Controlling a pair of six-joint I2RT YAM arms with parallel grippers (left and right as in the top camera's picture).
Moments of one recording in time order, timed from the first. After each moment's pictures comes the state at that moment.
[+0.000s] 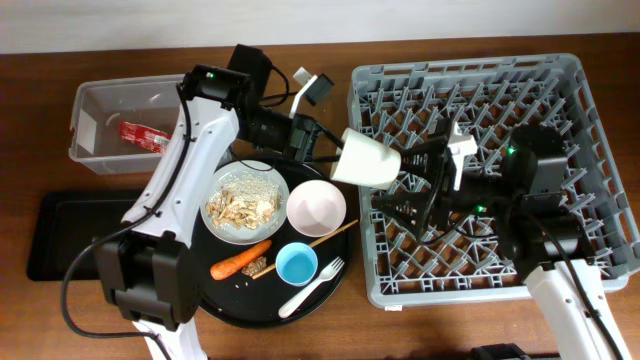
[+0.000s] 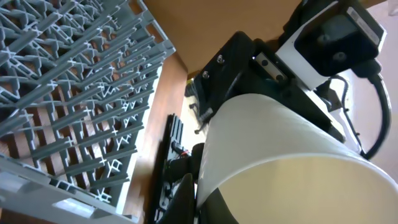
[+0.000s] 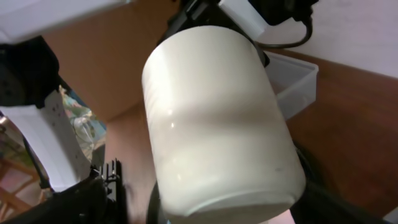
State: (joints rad) left arm -0.30 1.97 1.89 -1.37 1.35 0.38; right arm 0.07 1.11 0.93 -0.29 -1.17 -0.04
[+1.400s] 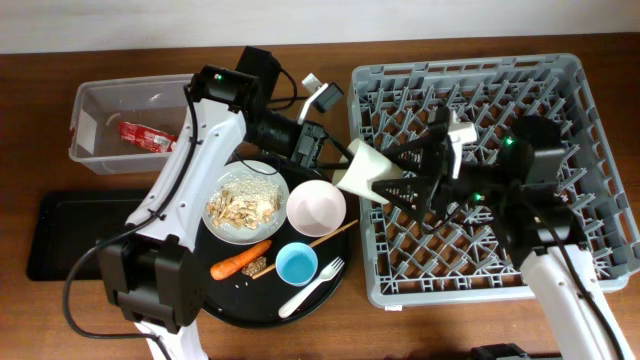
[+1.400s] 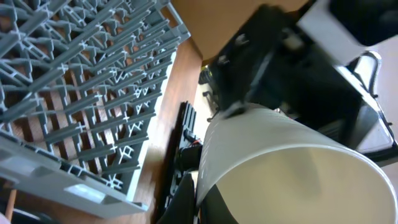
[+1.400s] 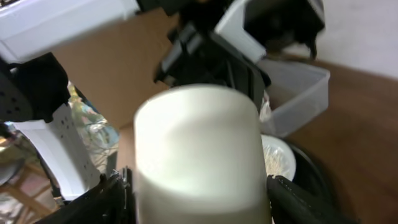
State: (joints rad) left arm -0.33 1.97 1.89 -1.38 1.26 0.37; right arm 0.07 1.17 0.93 -0.17 -1.23 0.05
